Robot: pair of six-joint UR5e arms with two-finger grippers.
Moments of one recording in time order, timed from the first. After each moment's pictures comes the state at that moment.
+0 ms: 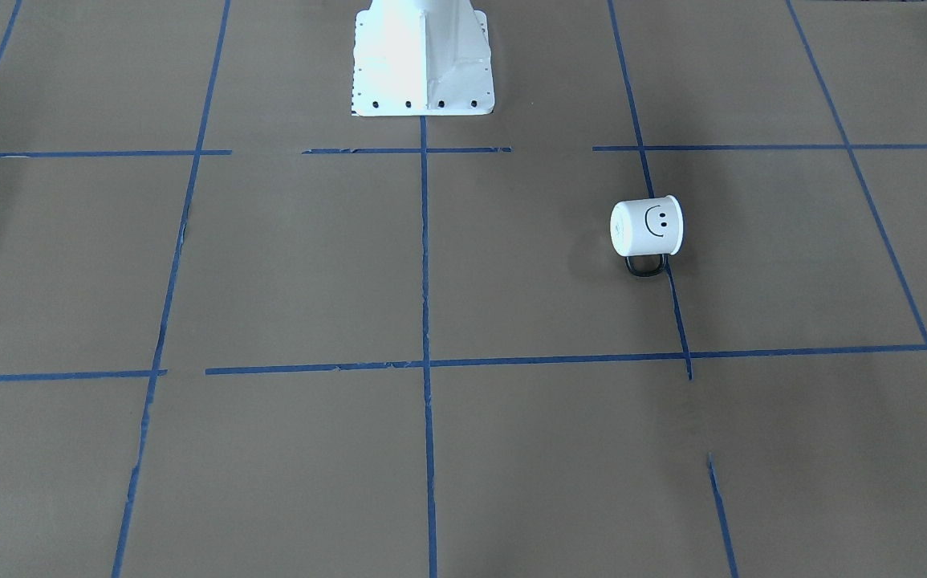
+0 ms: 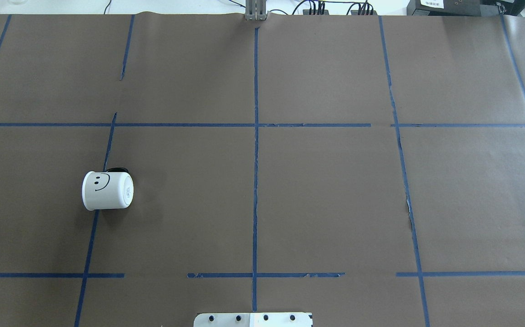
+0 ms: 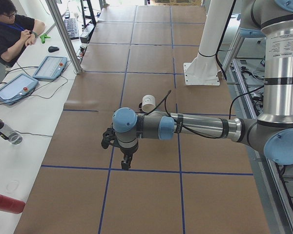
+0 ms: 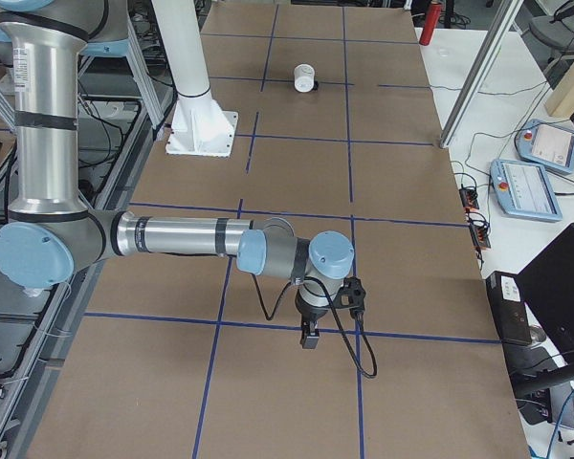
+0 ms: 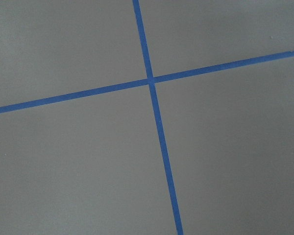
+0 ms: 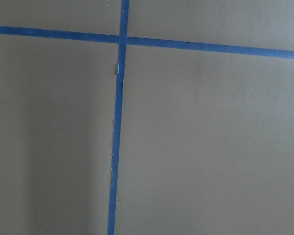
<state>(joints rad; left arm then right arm) -1.58 -1.50 -1.73 -1.51 -2.36 0.18 1.57 -1.63 1.65 -1.72 2.28 -0.15</state>
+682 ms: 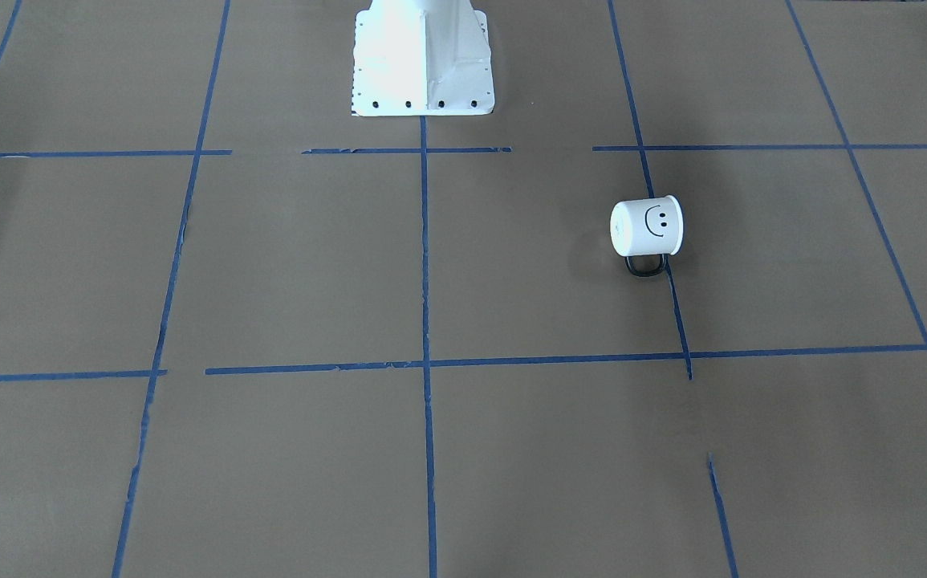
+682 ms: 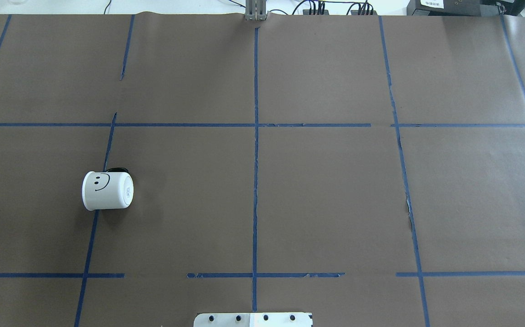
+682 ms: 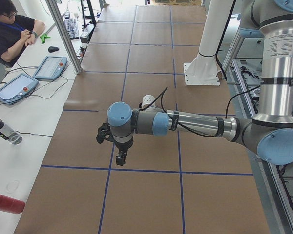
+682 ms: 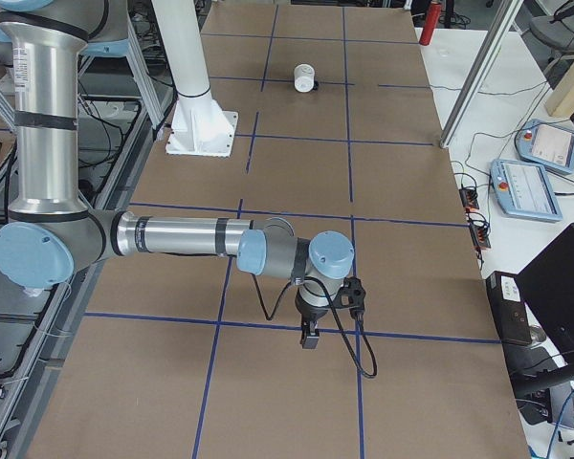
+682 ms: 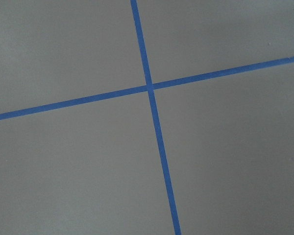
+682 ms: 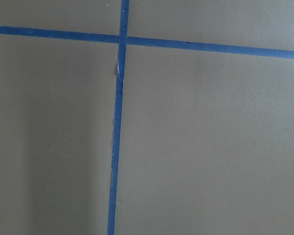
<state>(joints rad) -1.57 -1.56 -1.73 -1.51 -2.36 0.17 1.57 -1.63 1.65 -1.72 2.28 -0.15</state>
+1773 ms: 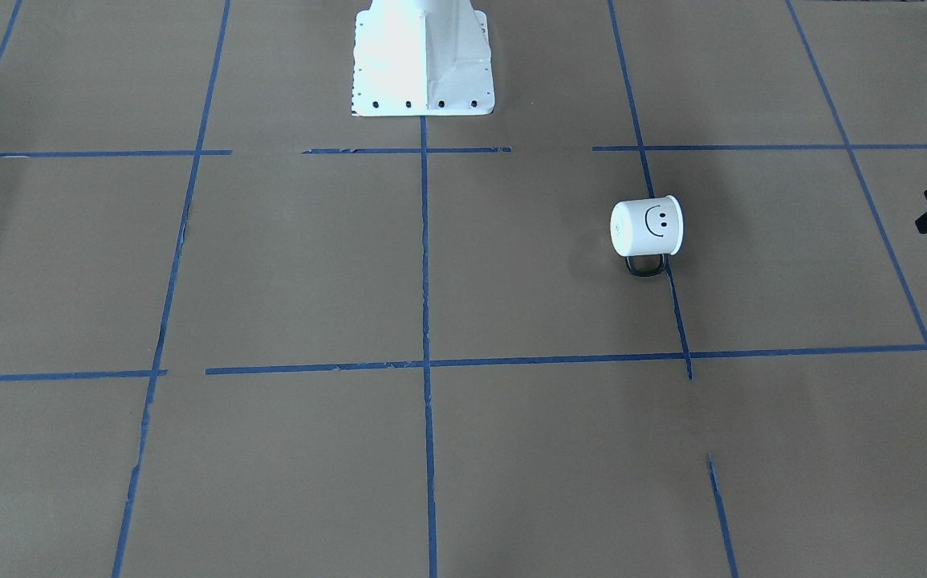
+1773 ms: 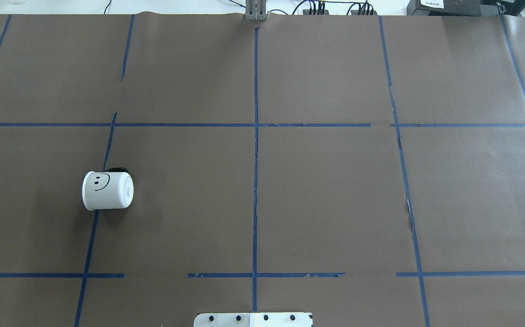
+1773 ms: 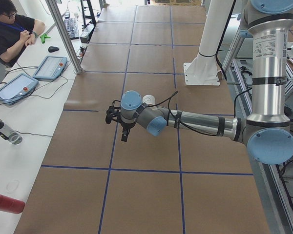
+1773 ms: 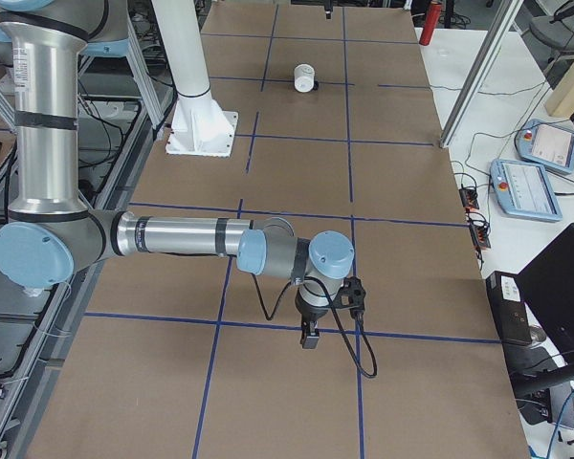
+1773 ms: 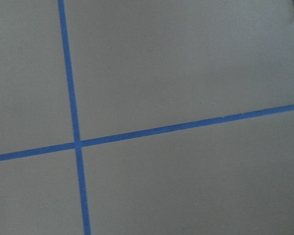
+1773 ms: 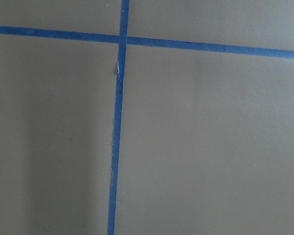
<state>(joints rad) -1.25 -1.47 -1.74 -2.18 -2.34 -0.61 1.57 -1.63 1.65 -1.72 2.28 -0.15</state>
